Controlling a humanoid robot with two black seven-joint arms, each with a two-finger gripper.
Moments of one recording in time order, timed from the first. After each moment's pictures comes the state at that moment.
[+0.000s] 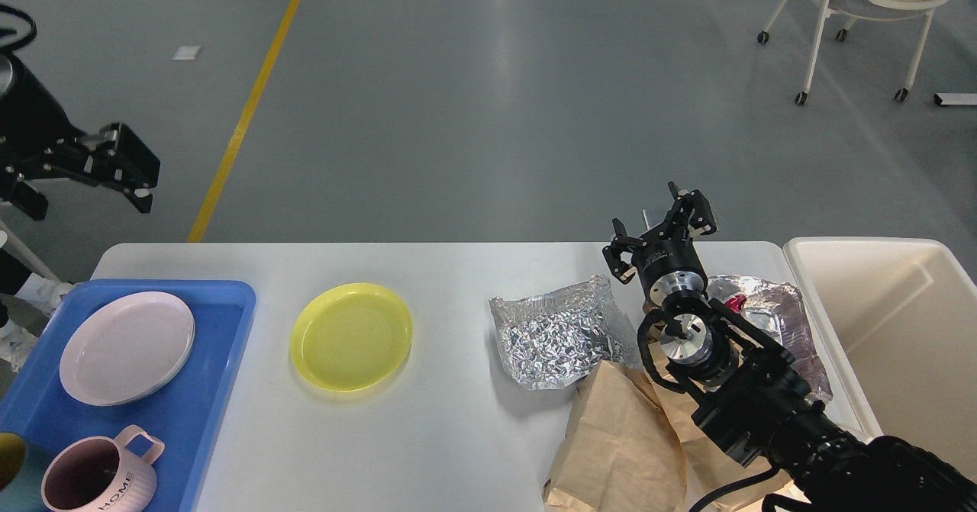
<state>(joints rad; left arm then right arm) -2.47 0.50 1.46 -1.26 0.12 -0.95 0.11 0.64 0.04 0.94 0.54 -0.08 0.07 0.40</state>
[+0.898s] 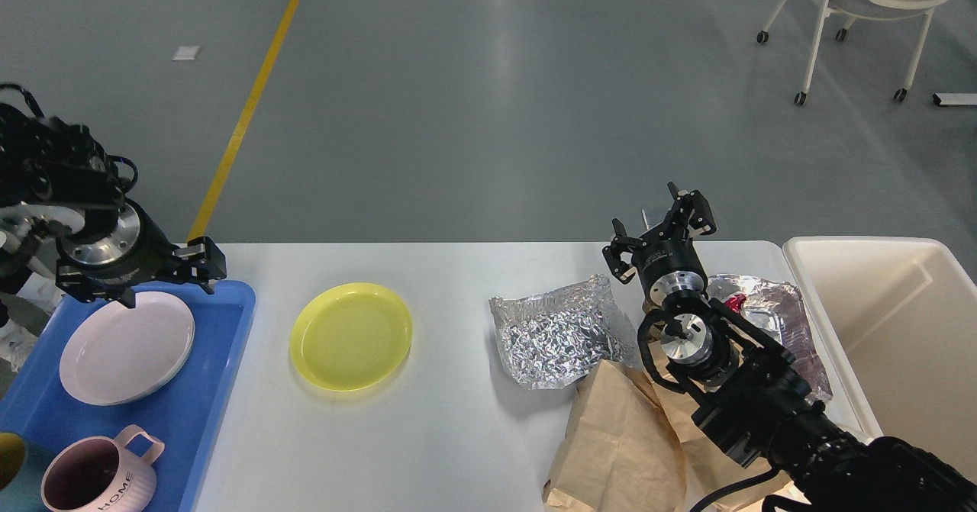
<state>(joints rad) -1.86 0.38 1.44 -1.25 -0.07 -0.37 0.12 0.64 0.04 0.94 0.54 -0.08 0.07 0.40</state>
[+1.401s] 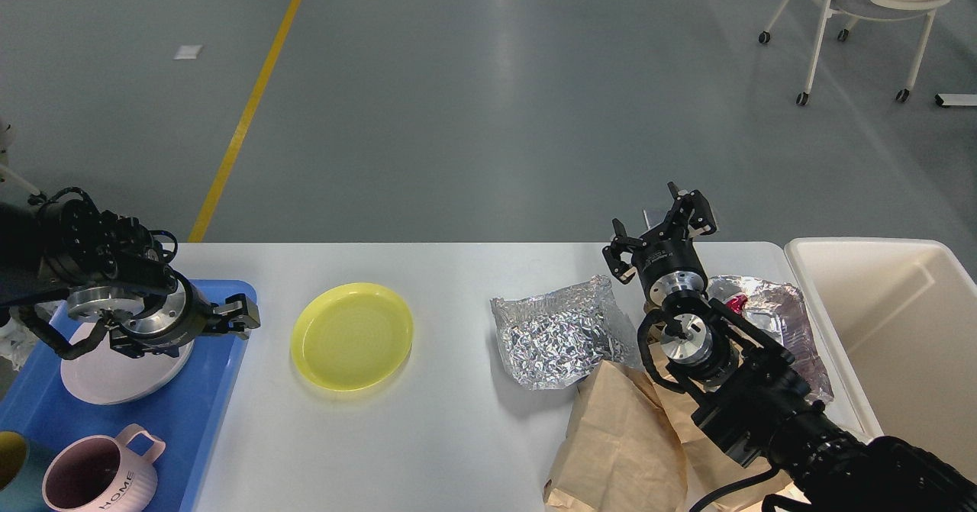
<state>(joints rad) -1.68 0.36 1.33 -1.26 -0.11 -0.19 0.12 0.64 0.04 0.94 0.54 -0.08 0.07 0.40</state>
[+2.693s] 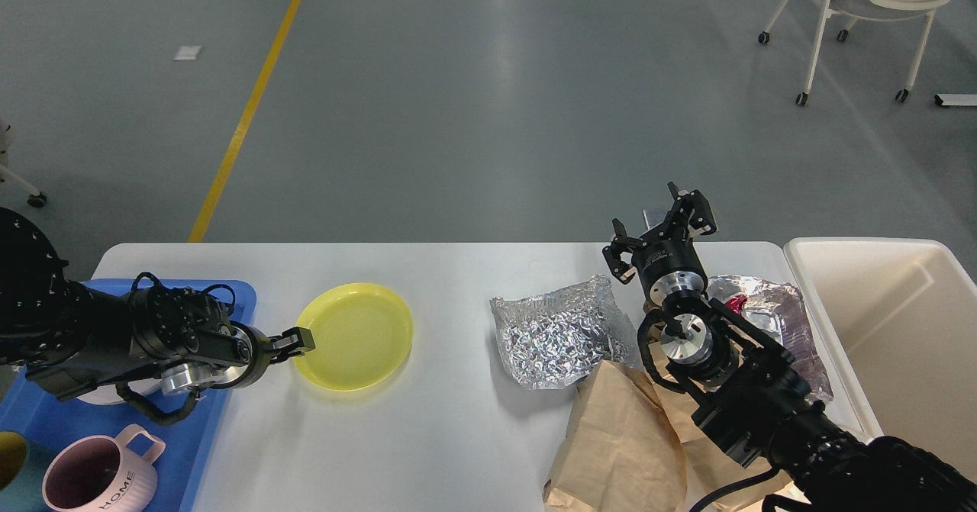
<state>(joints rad) -1.37 0.26 1.14 -1.11 -0.11 0.10 0.13 0.64 0.04 0.94 0.54 -0.08 0.07 0.40</state>
